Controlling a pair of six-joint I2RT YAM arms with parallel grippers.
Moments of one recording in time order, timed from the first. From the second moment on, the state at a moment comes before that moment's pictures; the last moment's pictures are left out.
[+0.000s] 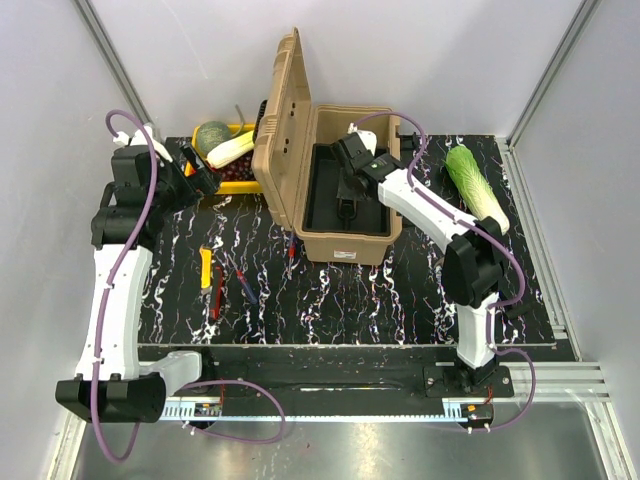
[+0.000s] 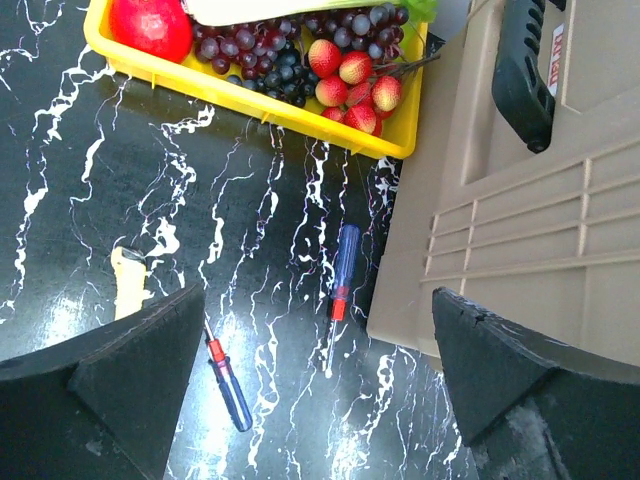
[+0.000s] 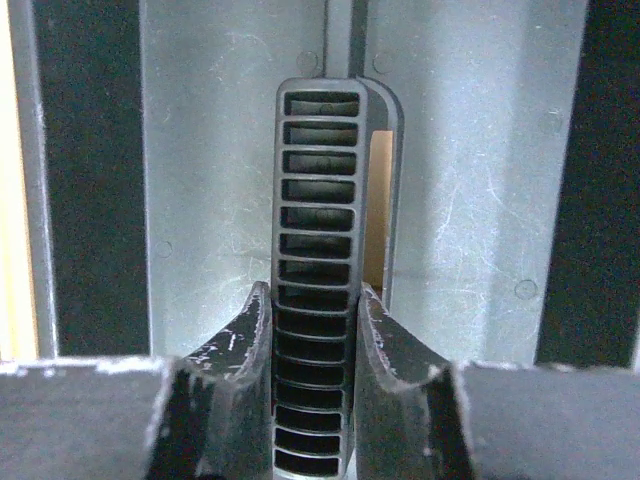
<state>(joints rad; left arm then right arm) 0.01 1.12 1.40 -0.78 0.09 -0.46 0.63 1.99 1.83 -0.70 0.31 0.59</state>
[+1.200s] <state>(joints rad) -0.04 1.14 1.43 -0.80 0.04 -0.42 -0.10 1.52 1.53 -0.51 -0.14 0.61</state>
